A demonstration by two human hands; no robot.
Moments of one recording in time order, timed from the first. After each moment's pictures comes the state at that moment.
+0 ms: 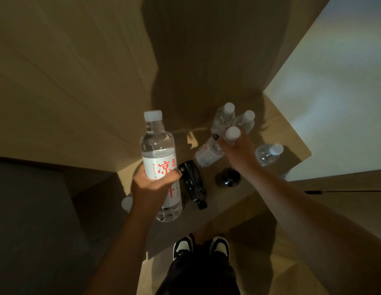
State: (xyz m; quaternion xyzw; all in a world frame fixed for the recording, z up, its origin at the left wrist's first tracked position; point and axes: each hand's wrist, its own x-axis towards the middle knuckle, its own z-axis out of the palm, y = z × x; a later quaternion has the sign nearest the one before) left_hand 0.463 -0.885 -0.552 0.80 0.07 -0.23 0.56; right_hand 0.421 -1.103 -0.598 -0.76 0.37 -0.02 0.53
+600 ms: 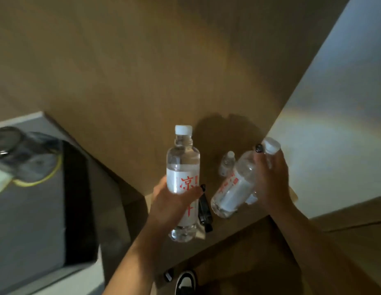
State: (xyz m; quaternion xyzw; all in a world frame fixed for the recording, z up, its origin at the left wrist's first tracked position) left_hand 0.391 -0.838 -0.346 0.77 0.01 -0.23 0.60; right_hand 0.335 -1.038 -0.357 -0.72 0.29 -0.27 0.57
